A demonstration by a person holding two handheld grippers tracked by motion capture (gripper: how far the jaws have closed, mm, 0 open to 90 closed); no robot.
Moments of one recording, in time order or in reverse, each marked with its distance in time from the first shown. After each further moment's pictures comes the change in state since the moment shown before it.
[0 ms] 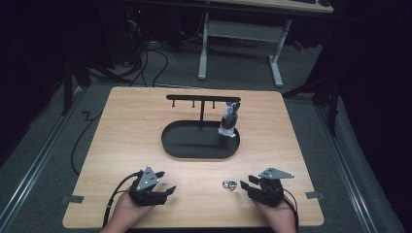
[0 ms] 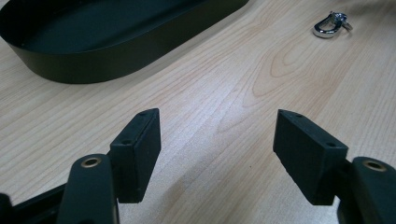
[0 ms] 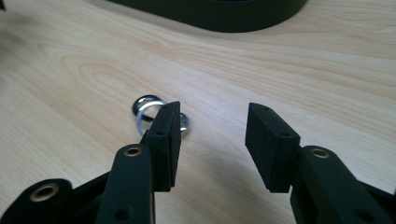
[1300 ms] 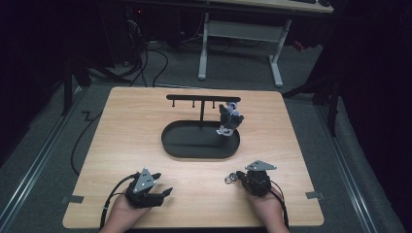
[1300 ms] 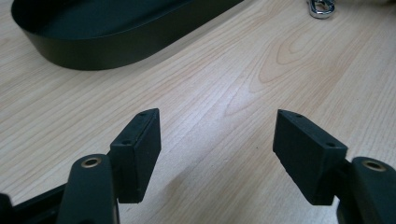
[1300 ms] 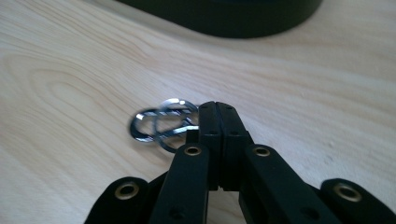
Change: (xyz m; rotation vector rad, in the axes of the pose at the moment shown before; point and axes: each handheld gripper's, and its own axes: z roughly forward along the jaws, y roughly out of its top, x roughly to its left) left arm 0.003 -0.008 -0.009 0.013 0.022 -0.004; right arm 0.009 0.019 0.036 0.035 -0.078 -0.059
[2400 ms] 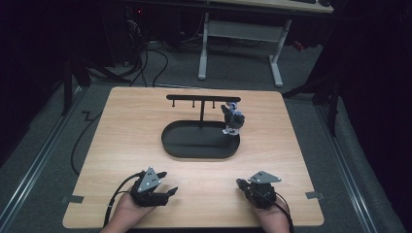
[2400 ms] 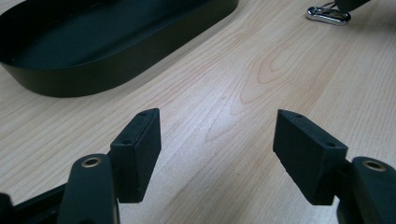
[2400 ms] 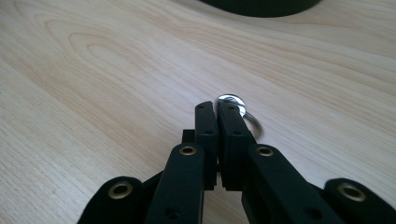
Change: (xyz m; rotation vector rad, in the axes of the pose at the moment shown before) left arm -0.008 0.013 0.008 -0.030 -0.044 0.036; right arm 0.010 -0.023 -0.028 0.013 -0.020 -0.035
